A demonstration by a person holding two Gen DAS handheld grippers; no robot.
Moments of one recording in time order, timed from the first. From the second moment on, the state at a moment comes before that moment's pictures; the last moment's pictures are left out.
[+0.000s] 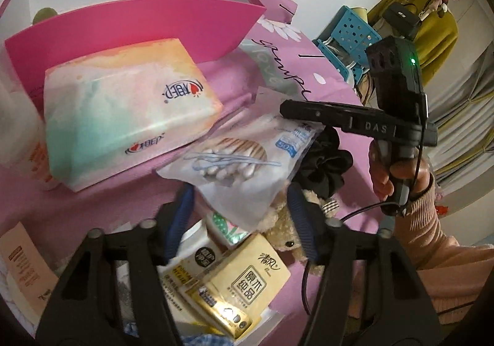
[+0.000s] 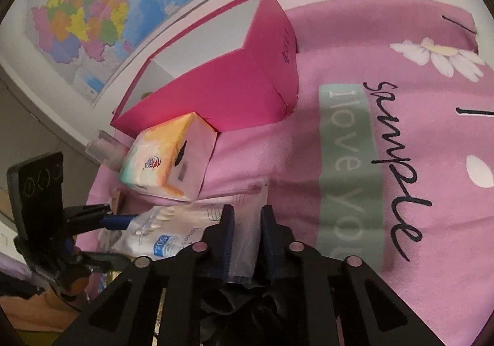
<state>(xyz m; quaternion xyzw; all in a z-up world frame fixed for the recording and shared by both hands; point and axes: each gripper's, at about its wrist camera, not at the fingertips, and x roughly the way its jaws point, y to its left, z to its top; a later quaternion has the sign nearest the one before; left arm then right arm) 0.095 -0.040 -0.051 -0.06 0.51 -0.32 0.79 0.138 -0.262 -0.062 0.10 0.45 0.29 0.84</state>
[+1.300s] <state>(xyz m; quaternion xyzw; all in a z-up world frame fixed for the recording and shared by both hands) 0.122 -0.031 0.042 0.04 0.38 -0.23 0.90 0.162 -0.224 0.045 0.09 0.28 0.35 0.89</state>
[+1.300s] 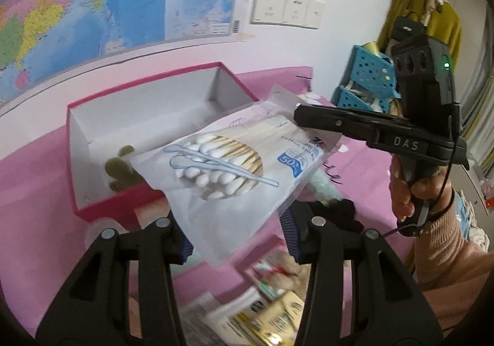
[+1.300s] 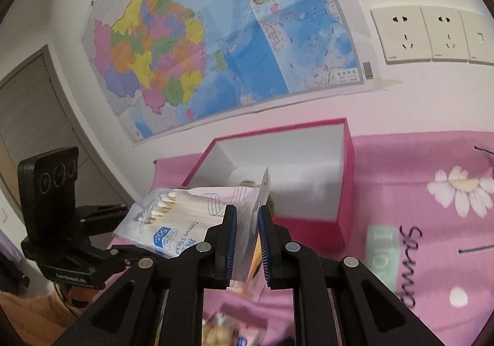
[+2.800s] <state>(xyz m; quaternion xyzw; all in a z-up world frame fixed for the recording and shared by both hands) 0.091 -0.013 0.038 0.05 0.36 -0.19 0.91 0.129 -0.236 0.031 0.05 0.33 0.34 0.88</state>
